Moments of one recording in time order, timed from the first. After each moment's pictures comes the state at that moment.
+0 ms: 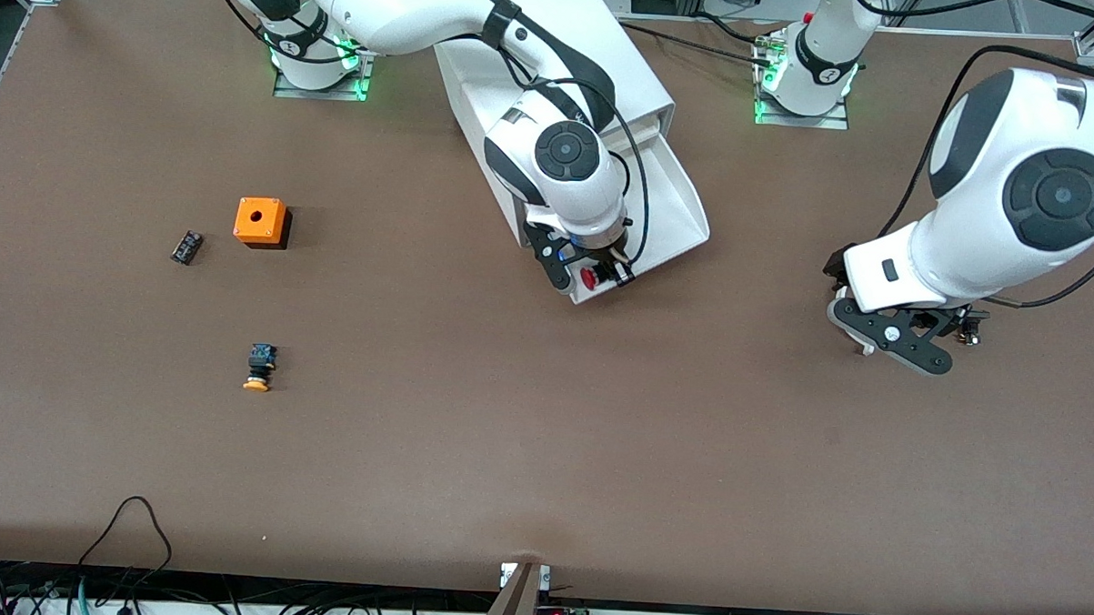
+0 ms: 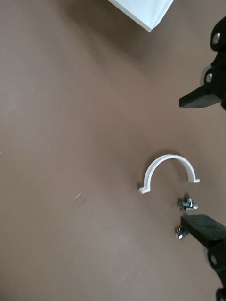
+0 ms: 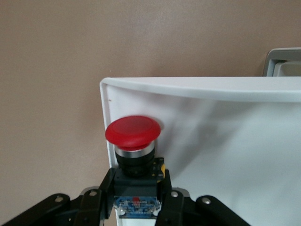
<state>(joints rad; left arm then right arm) 0.06 0.35 -0.36 -1.37 0.24 1.57 0.25 0.69 0.86 0.26 -1.11 -0.03 2.13 1.93</state>
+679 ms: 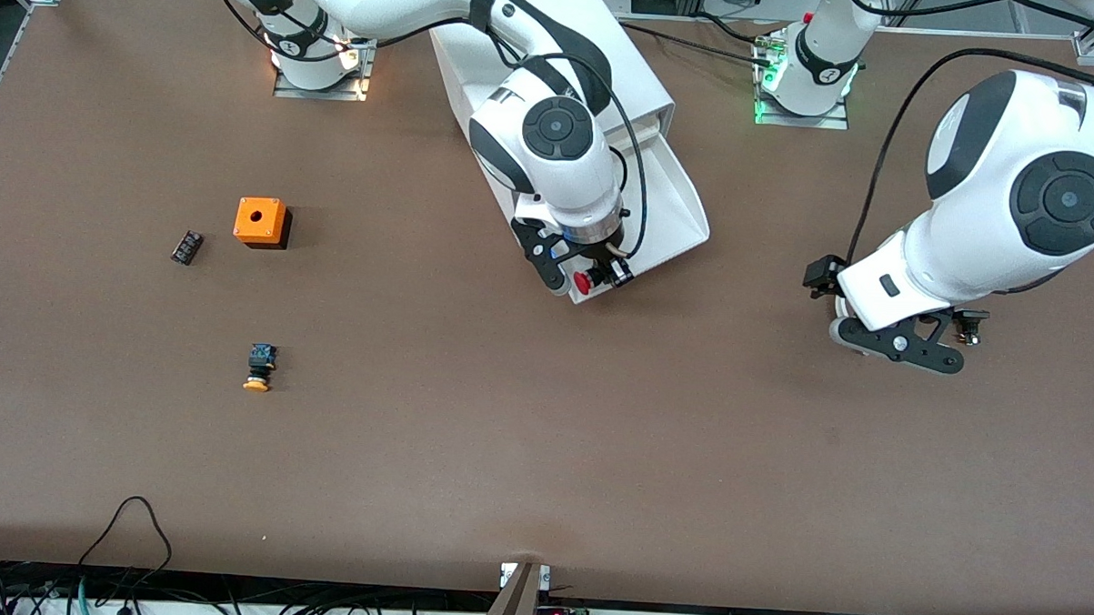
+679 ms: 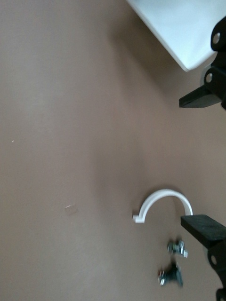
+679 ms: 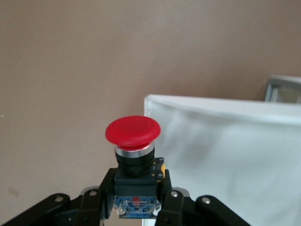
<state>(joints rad) 0.06 0.37 -0.35 -1.39 0.11 1.62 -0.10 0.68 0.82 0.23 -1.02 -0.05 2.02 1.81</state>
